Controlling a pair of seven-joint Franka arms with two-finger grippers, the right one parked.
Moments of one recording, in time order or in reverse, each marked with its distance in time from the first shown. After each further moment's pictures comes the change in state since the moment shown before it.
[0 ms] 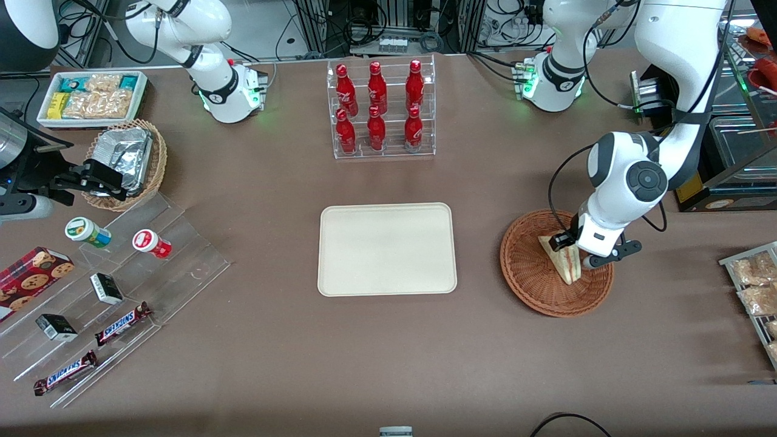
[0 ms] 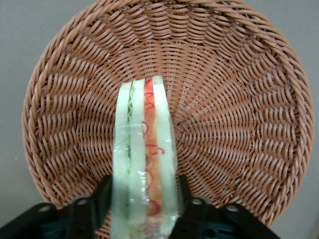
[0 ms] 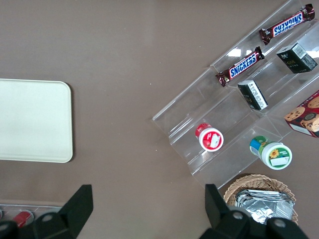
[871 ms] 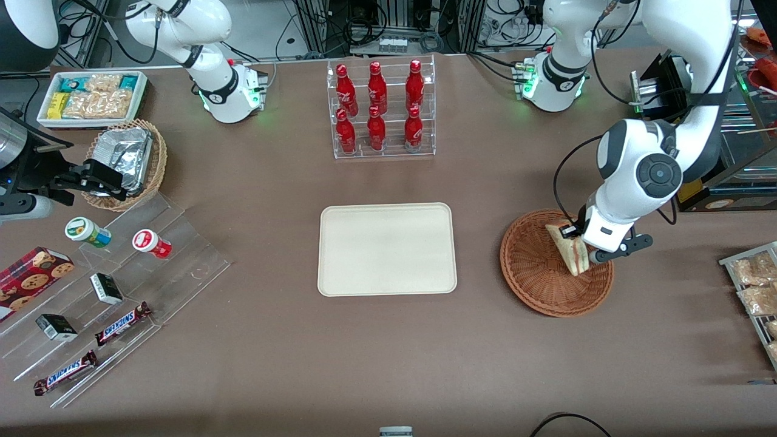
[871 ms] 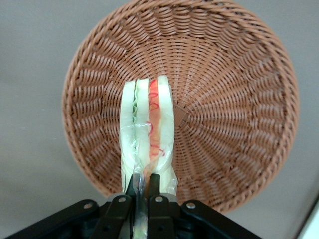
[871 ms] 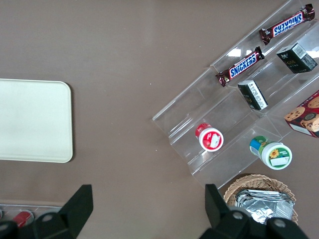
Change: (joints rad) arm 0.000 -0.078 -0.024 0.111 0.041 -0.284 0.008
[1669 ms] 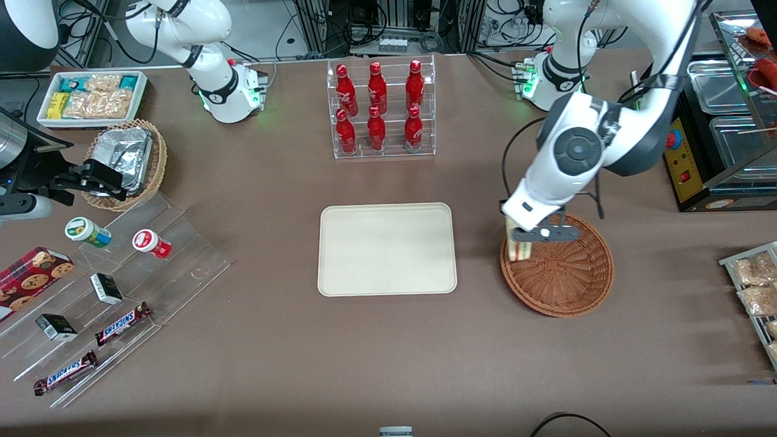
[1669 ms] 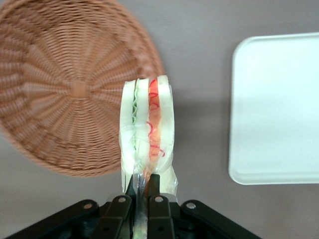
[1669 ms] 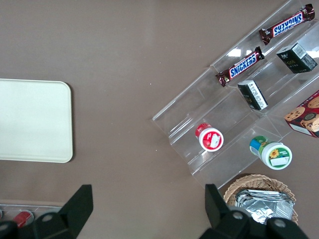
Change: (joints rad) arm -0.003 0.033 -0.293 0.148 0.017 -0.151 0.051
